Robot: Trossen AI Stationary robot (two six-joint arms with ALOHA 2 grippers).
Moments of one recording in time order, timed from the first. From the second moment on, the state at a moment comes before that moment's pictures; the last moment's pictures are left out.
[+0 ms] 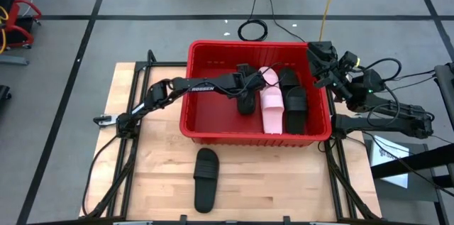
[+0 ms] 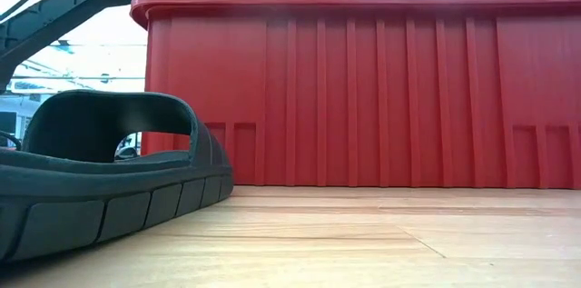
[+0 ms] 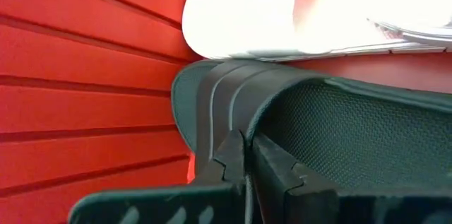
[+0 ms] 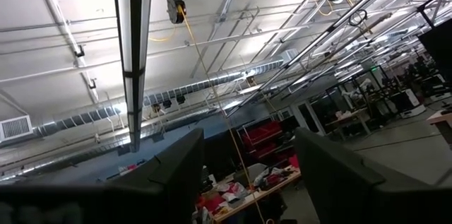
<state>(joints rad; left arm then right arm) 0.24 2.36 2.07 -0.67 -0.51 0.38 -0.27 0.65 0.69 0.54 0.31 0.30</state>
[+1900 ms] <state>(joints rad) 0.04 1.84 2.07 -0.98 -0.50 0.11 -0.27 0.65 0.69 0.56 0.31 0.30</state>
